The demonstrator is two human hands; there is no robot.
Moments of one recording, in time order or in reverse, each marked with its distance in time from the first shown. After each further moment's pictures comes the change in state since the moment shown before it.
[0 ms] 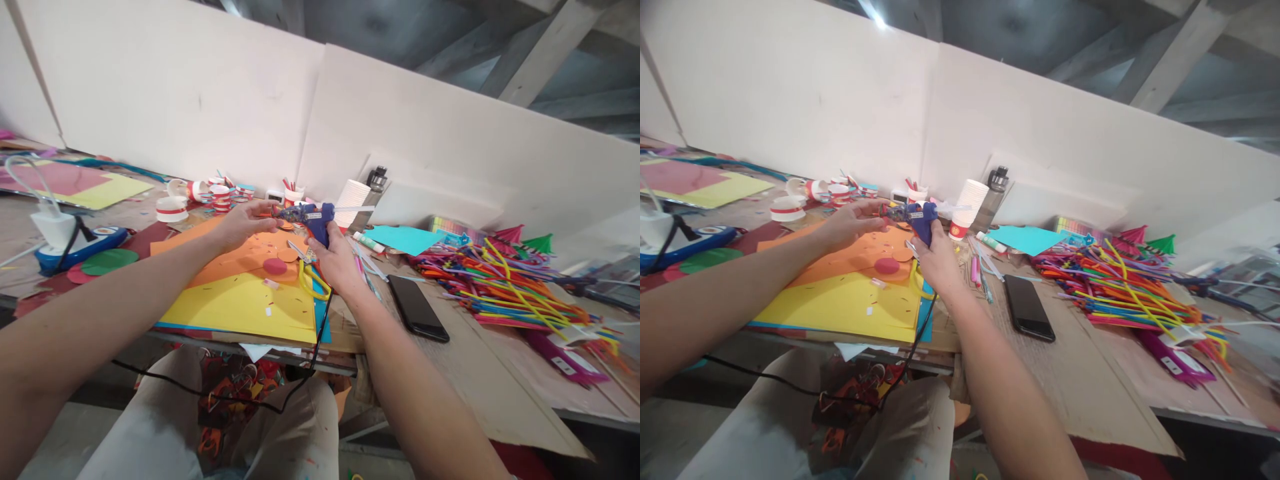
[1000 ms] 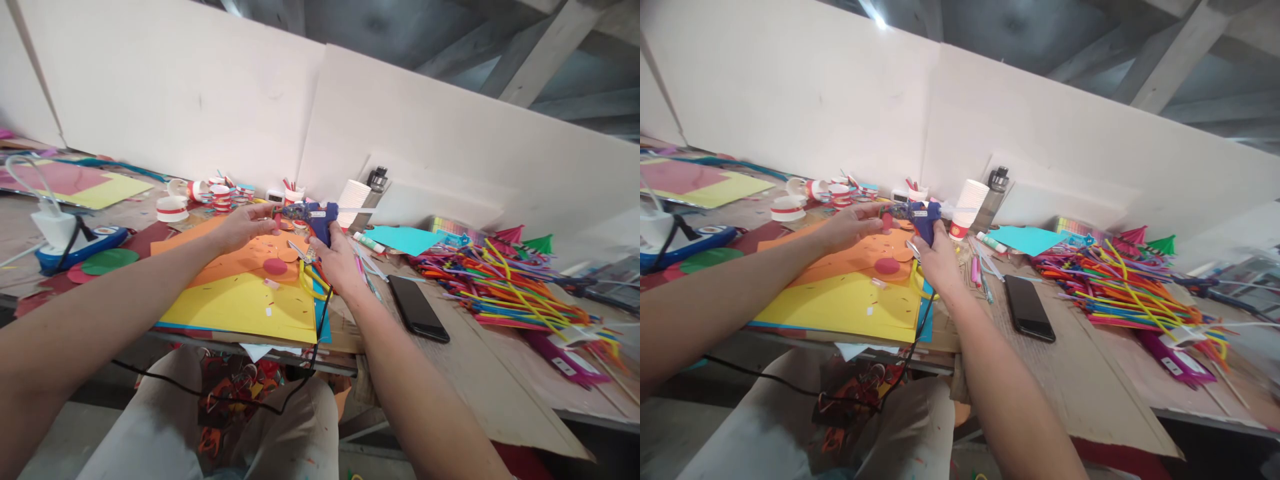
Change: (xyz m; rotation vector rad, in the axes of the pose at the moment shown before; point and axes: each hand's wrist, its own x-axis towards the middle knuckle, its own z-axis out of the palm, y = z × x) left_hand 0.001 -0.007 -0.005 -0.031 -0.092 -0.009; right_hand -0.002 -0.006 0.000 0.096 0.029 0.024
